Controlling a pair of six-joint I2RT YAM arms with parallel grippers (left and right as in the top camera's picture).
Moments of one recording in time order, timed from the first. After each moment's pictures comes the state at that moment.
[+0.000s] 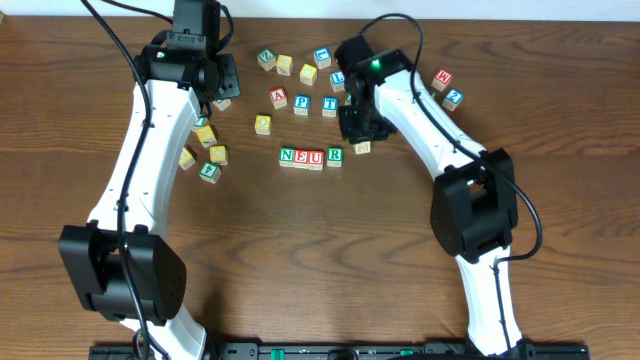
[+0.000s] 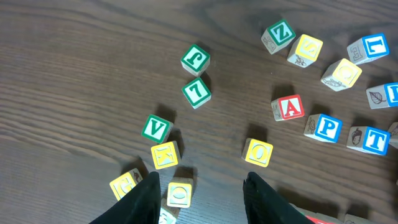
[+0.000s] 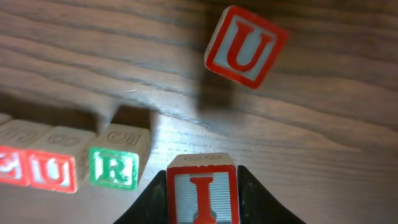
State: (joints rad) left arm -0.12 1.83 1.74 -0.93 -0.17 -0.27; right arm 0.46 2.32 2.04 -1.20 -0.01 0.32
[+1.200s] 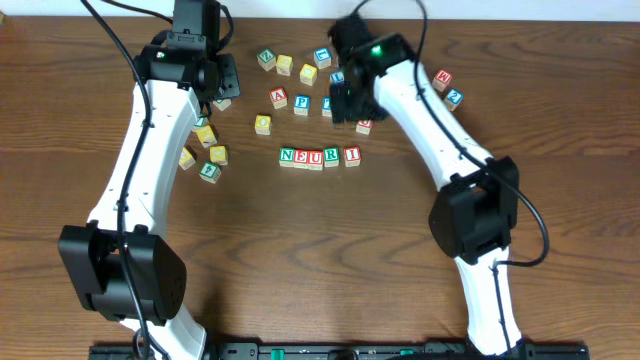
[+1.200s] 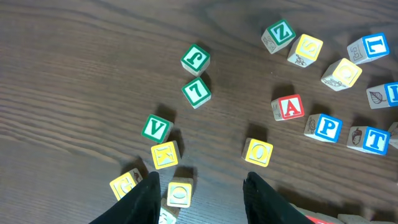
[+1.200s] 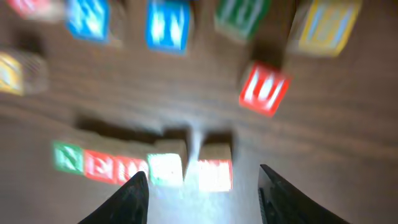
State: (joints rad) left arm -0.12 1.83 1.74 -0.93 -0.17 -0.27; right arm 0.47 2.32 2.24 -1.22 -0.03 0.39
